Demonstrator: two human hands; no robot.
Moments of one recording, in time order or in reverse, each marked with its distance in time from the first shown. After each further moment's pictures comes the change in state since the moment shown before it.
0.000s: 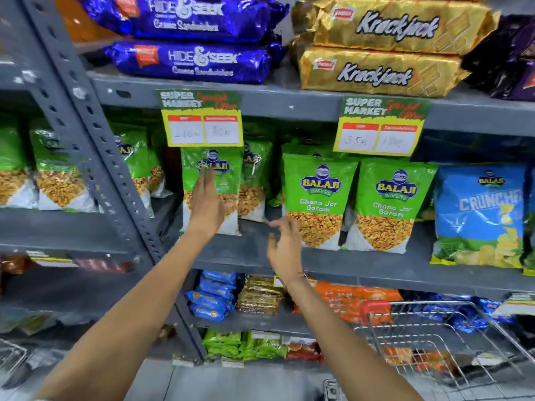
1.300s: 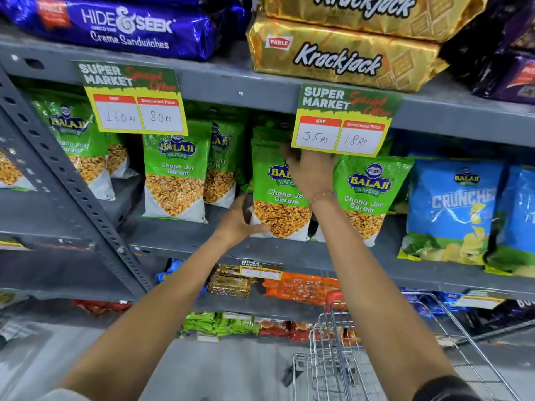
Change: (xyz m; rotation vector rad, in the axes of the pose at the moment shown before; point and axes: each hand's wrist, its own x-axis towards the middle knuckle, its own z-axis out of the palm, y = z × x) left_hand -0.040 0.085 0.084 -0.536 -0.458 -0.135; right_hand 0.130 -0.030 -0.127 -0.522 0.042 -0.078
